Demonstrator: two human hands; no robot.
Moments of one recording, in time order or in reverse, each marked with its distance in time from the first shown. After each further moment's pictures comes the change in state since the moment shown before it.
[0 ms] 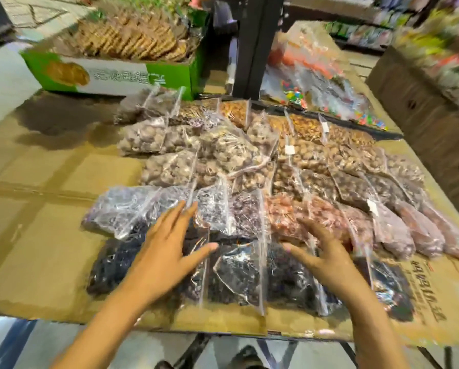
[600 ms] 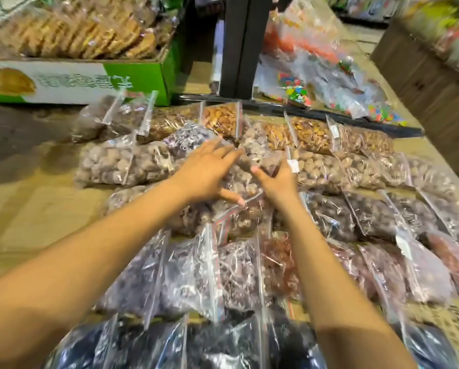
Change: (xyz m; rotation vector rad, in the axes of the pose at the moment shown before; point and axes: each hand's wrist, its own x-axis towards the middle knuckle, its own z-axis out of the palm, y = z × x) left_hand 0.290 0.037 0.000 0.557 -0.203 0.383; right_hand 0.278 -0.018 0.028 0.202 0.262 0.172
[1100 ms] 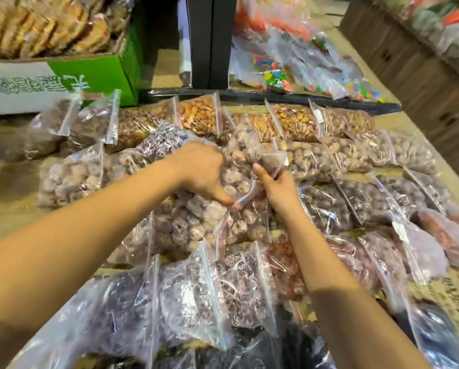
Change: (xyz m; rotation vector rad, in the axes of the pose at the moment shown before) left_hand 0.051 -0.017 -0.007 0.139 -0.166 0.144; right_hand 0.011 0.026 0.004 0.250 0.060 0.043
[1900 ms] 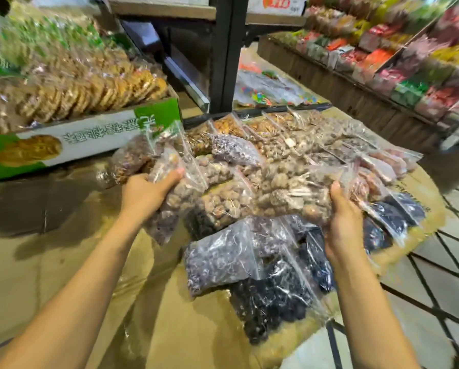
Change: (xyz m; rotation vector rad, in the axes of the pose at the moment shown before) left_hand -0.283 -0.184 0.041 -1.115 0.509 -0.476; right_hand -0.320 -0.103 0.140 0.545 0.650 -0.067
